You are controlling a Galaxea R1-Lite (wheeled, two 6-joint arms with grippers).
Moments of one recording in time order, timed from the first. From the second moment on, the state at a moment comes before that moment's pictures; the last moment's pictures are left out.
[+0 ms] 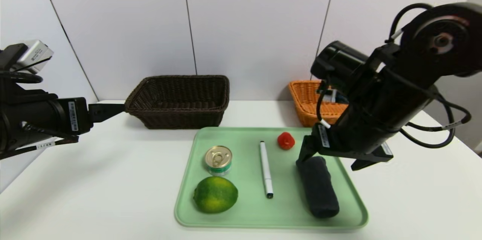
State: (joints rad) left arm -0.14 1.25 -0.86 -0.03 -0.01 -0.13; right arm 0.62 1.89 -1.73 1.12 -0.05 0.64
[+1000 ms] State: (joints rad) left arm -0.15 1.25 -0.87 0.00 -0.02 -0.20; right arm 0.58 2.14 -1.75 1.12 -0.06 0.65
